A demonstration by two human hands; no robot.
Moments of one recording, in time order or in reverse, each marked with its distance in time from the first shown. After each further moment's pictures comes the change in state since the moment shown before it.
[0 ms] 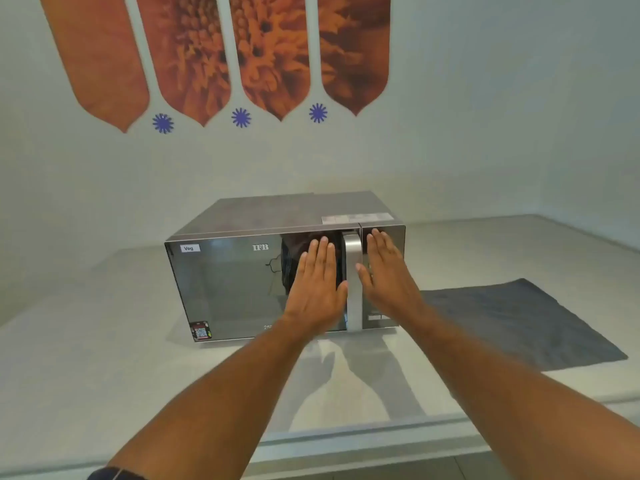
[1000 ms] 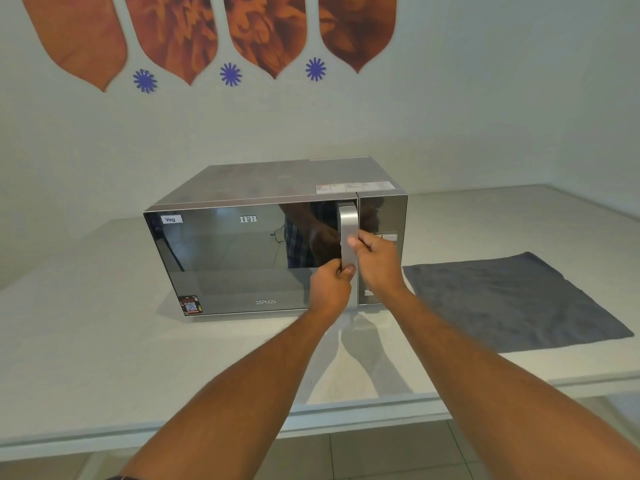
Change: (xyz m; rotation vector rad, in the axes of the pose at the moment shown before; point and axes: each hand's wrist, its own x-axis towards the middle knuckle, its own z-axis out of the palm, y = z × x) left_hand 0.003 0.046 0.033 -1.031 -0.019 -0.607; right_hand 0.000 -0.020 0.025 0.792 0.109 0.427
